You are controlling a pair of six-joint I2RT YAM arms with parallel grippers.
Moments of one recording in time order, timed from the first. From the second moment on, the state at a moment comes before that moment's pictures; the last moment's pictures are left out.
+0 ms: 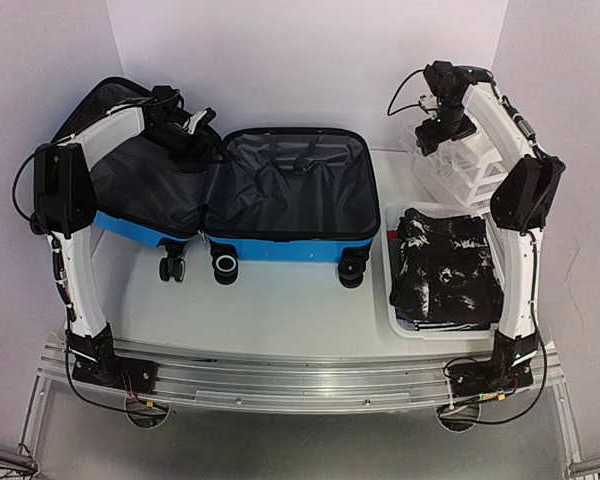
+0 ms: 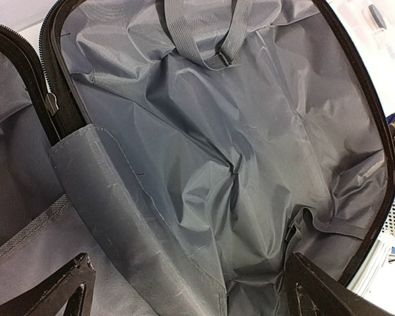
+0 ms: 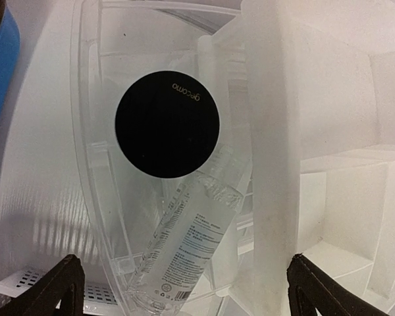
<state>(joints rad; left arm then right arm) -0.23 2.07 1.90 -0.86 0.53 0.11 0.23 2.27 2.50 -1.37 0.37 -0.18</state>
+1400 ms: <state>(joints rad) -0.23 2.07 1.90 -0.86 0.53 0.11 0.14 2.29 2.47 -1.25 0.33 -0.27</state>
